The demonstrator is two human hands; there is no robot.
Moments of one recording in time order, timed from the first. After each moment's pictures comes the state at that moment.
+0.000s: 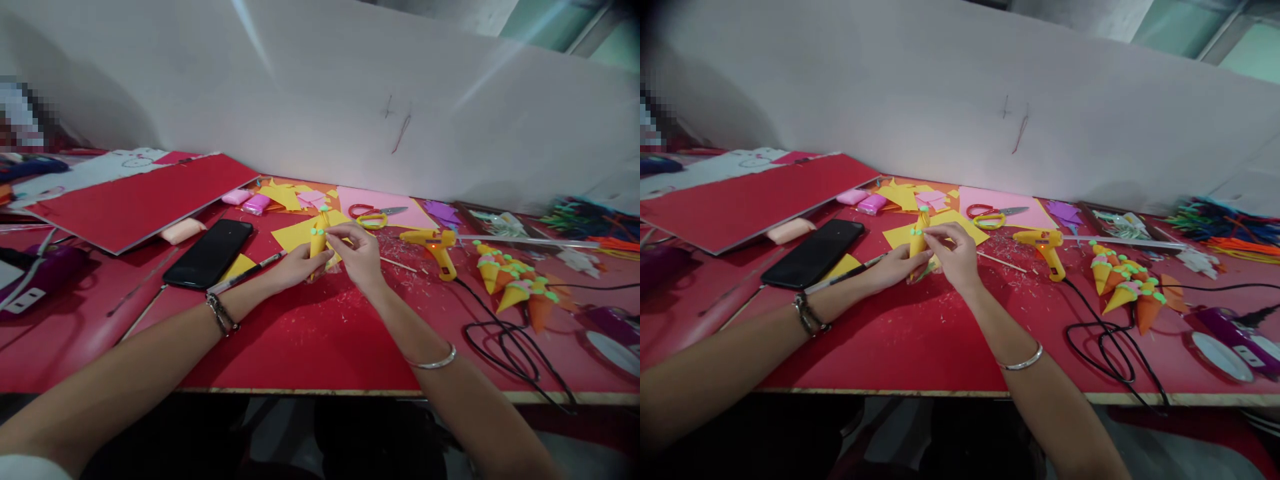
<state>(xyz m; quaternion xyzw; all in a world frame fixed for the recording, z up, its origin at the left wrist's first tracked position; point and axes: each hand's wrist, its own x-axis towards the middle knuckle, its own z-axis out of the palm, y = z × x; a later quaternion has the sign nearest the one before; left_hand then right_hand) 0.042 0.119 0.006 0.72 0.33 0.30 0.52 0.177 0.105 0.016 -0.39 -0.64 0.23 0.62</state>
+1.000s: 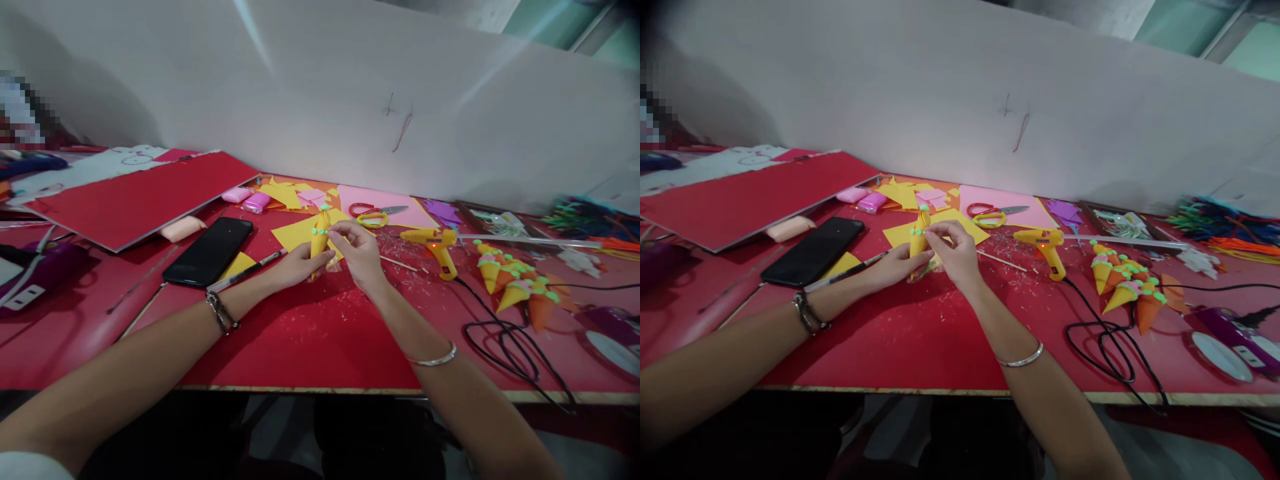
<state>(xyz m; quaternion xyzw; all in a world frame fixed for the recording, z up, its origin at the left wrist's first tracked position) 0.043 0.116 0.009 0.73 0.33 0.31 0.51 0.178 0.106 0.015 -0.38 -0.61 0.30 0.62</state>
